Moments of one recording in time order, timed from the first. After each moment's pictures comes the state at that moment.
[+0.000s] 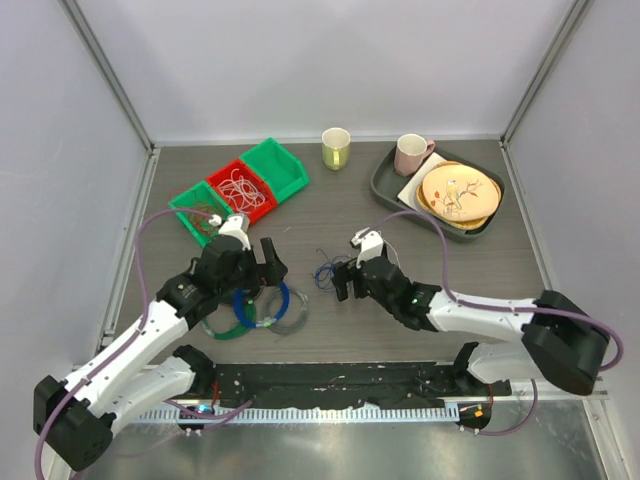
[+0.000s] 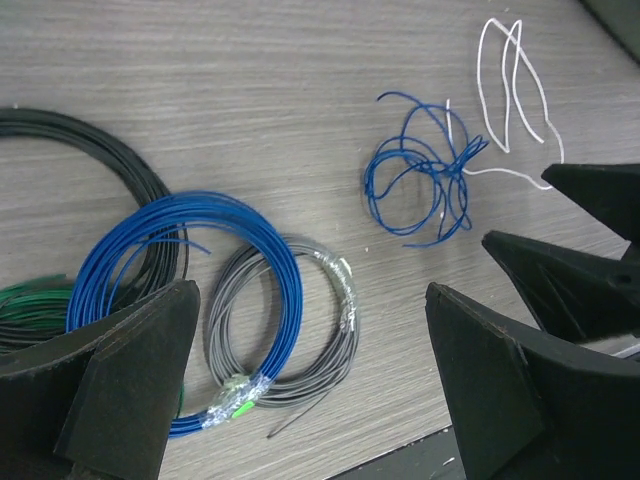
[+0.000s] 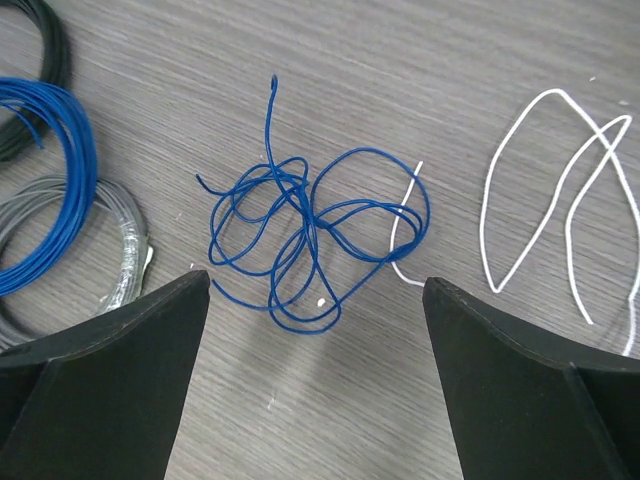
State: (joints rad) left arm -0.59 0.86 0.68 -0.44 -0.09 -0.60; right arm 0.95 1.21 0.49 0.25 0.35 0.31
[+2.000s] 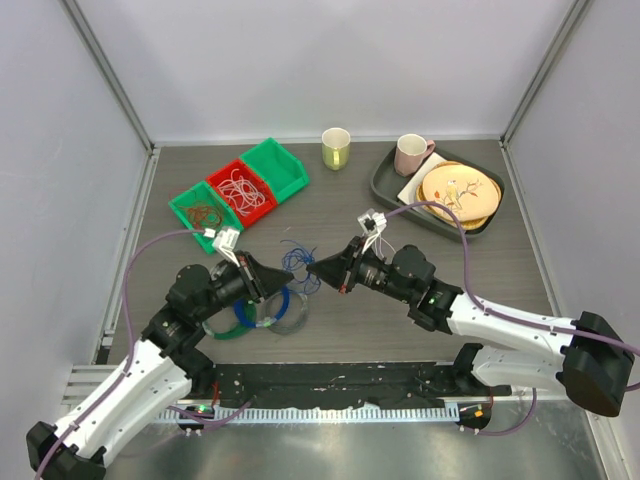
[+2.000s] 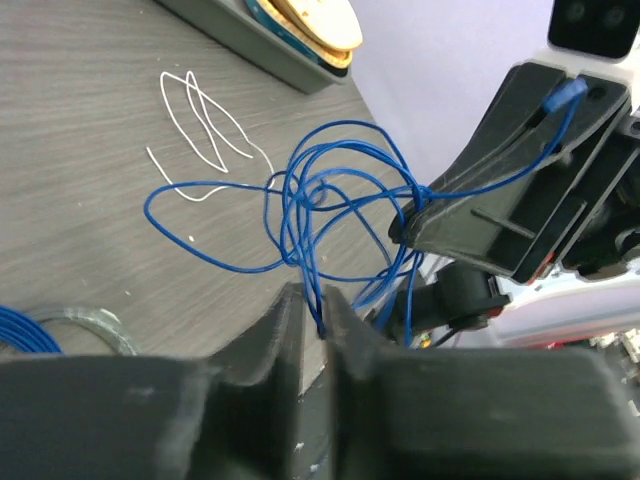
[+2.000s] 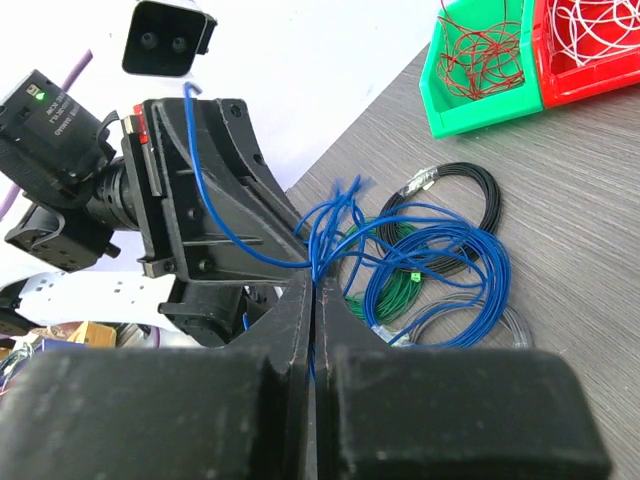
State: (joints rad) left arm -0.59 0.52 0.42 -0.02 0.29 -0.77; right arm 0.95 1.08 0.58 0.53 -0.14 0.67
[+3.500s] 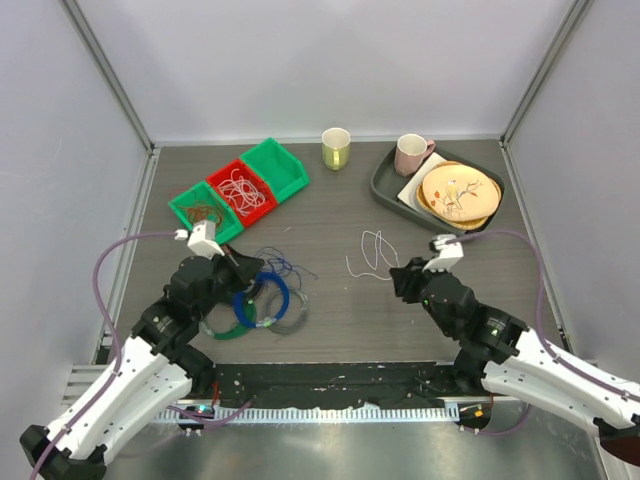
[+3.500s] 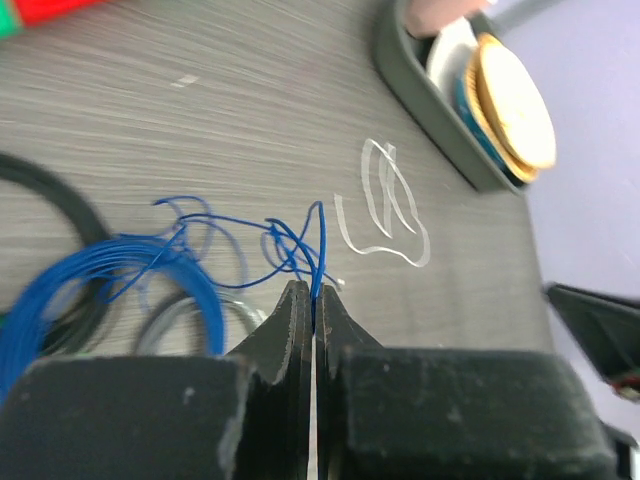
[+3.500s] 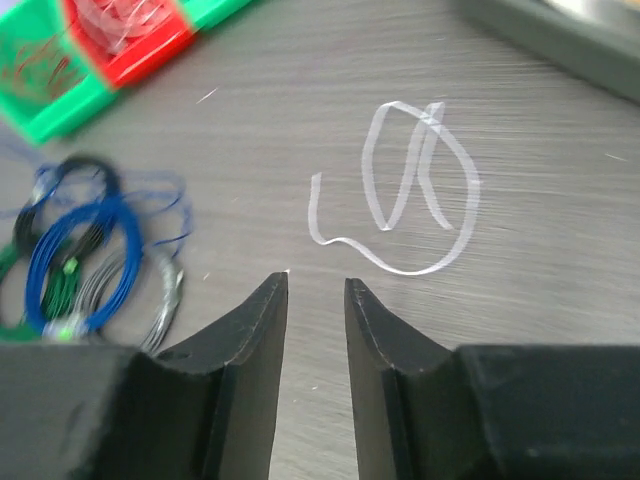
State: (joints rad) left arm -0.59 0.54 0.55 -0.36 -0.20 -0.80; right arm 0.95 0.53 0.50 -0.37 0.64 0.61
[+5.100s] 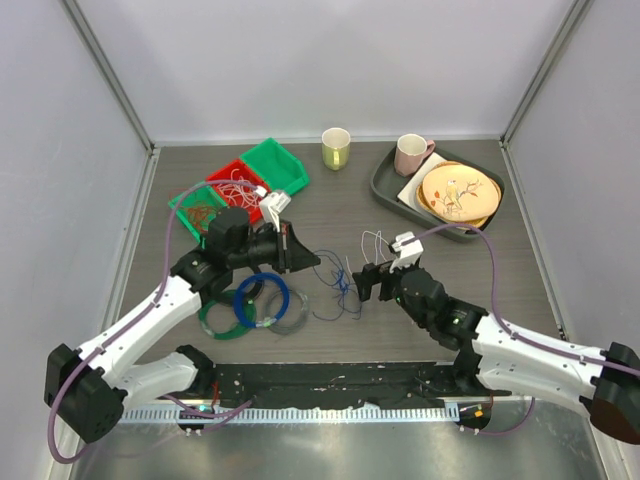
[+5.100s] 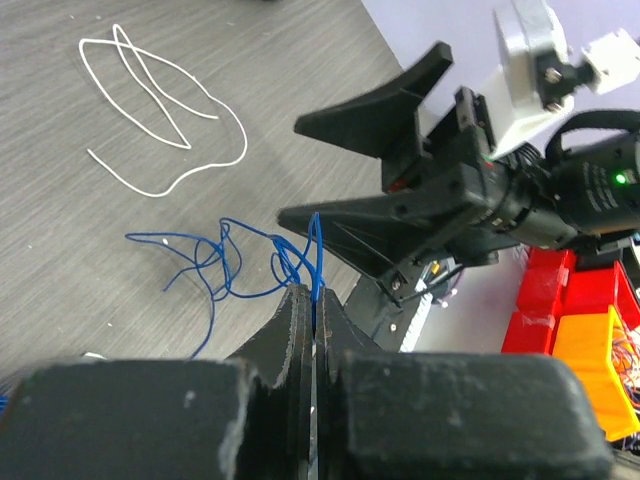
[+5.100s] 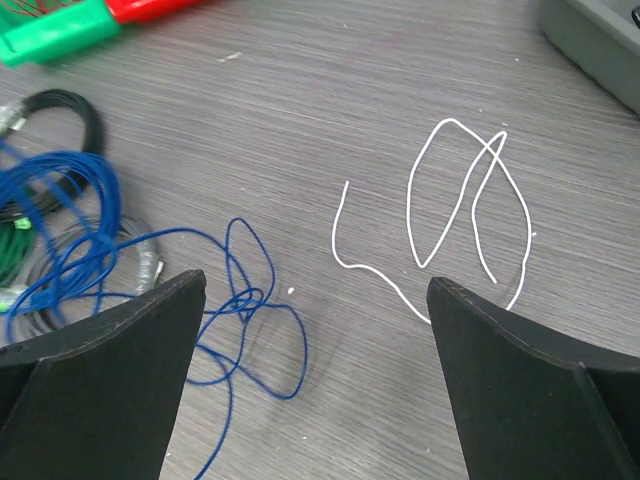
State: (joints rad) left arm -0.60 1.05 0.83 -0.13 0.54 -0.54; right arm 0.95 0.80 0.38 0.12 0.43 0.34
